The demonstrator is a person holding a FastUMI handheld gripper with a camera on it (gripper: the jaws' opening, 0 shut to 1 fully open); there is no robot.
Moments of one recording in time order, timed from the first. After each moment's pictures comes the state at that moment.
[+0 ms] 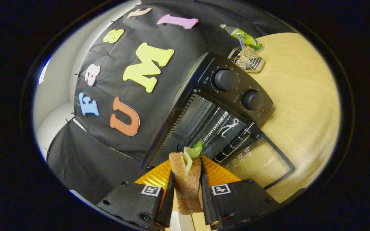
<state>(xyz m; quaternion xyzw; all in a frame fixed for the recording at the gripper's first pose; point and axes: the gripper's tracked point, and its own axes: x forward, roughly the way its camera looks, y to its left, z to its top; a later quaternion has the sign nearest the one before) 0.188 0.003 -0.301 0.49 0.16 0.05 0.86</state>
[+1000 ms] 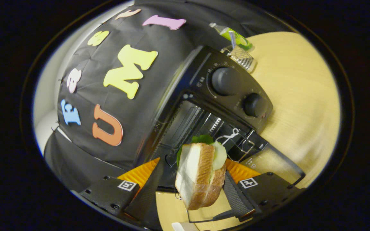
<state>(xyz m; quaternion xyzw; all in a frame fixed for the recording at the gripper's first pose) 0.229 -0.010 -0.316 0.42 0.21 -0.06 0.88</state>
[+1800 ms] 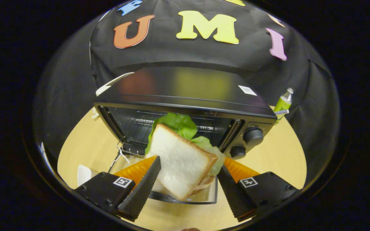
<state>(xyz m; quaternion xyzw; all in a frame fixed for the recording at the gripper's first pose) 0.183 -0.035 -0.322 -0.06 0.38 -0.04 0.92</state>
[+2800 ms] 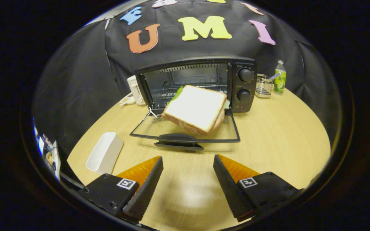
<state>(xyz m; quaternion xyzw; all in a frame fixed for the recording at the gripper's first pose) 0.042 0.005 -0.401 0.03 0.36 0.02 0.93</state>
